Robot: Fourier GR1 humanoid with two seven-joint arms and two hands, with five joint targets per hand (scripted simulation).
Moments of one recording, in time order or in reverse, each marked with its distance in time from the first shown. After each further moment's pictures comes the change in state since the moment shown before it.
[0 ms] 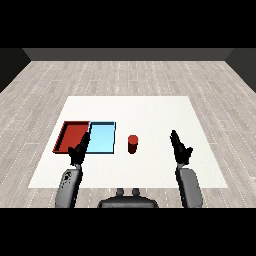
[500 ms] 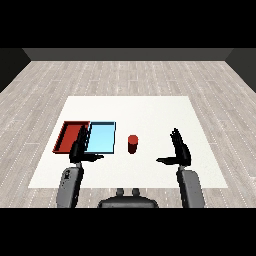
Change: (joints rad) left arm -0.029 -0.041 0.018 -0.088 0.007 0.000 -0.188; right arm 0.028 0.008 -0.015 -0.063 -0.065 0.097 -0.154
